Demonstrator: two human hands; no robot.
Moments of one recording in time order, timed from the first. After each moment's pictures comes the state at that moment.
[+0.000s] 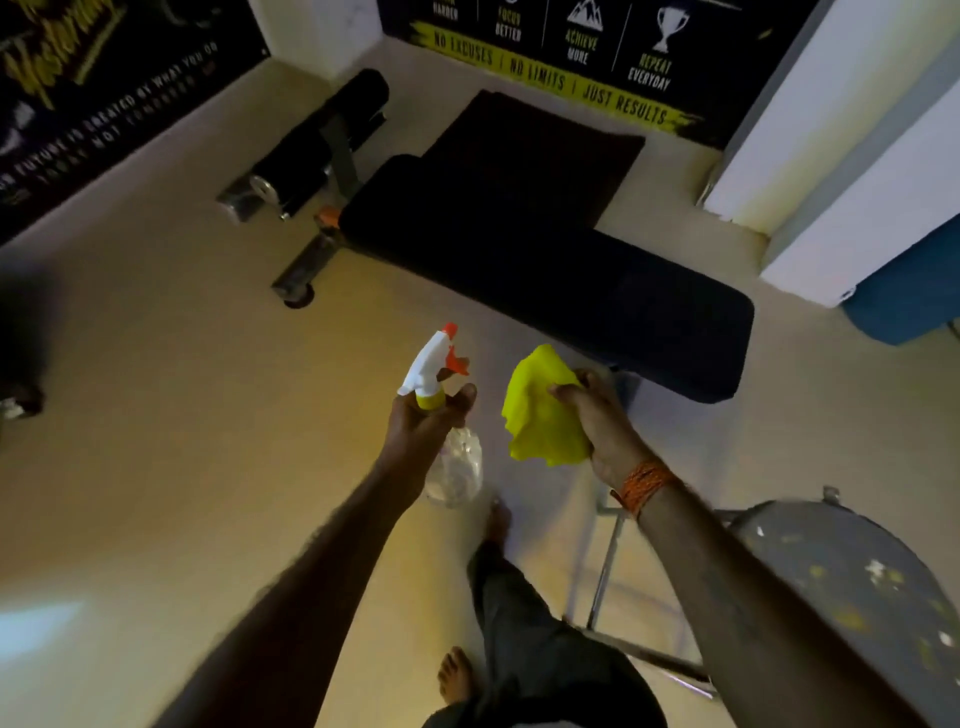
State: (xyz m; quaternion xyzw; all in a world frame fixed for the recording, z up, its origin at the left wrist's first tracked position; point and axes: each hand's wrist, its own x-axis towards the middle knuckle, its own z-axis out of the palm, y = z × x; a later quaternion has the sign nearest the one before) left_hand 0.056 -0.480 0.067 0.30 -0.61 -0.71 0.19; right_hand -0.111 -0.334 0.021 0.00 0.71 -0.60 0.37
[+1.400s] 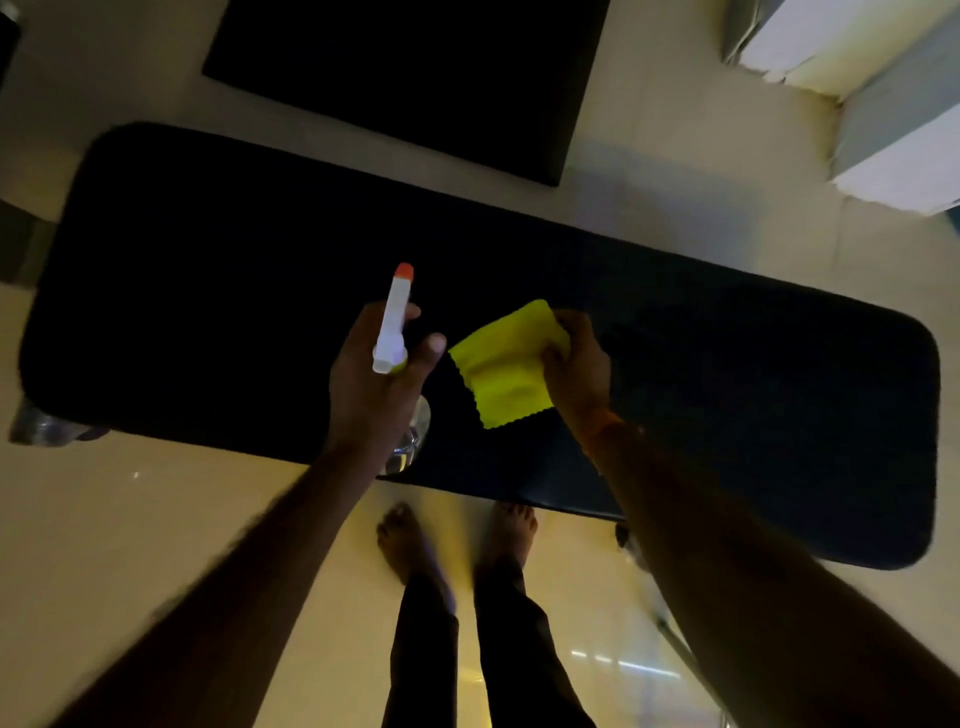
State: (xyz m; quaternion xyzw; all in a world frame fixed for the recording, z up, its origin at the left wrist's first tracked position) left_hand -0.485 -0.863 -0.271 0.27 -0.79 -0.54 0.13; right_hand -0.599 -0.672 -0.359 0.03 0.89 -0.39 0.23
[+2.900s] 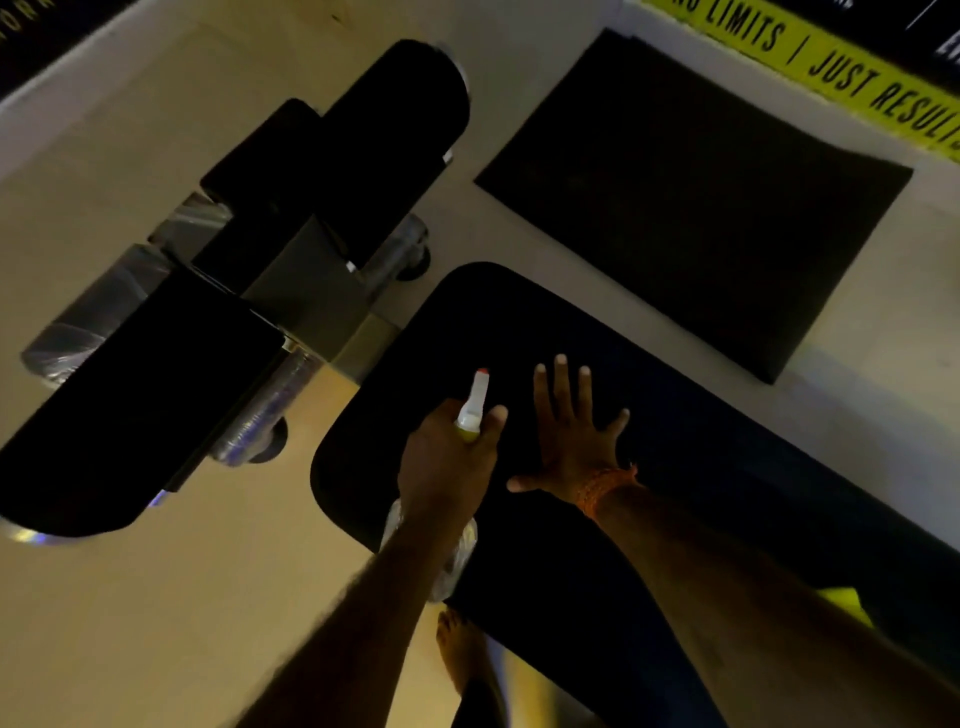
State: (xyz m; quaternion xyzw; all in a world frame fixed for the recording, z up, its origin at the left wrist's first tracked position) left_hand -0.449 -1.146 -0.329 0.51 -0.72 -0.47 0.06; right_hand -0.588 -1.060 -0.362 -0.40 0.84 0.09 0.36
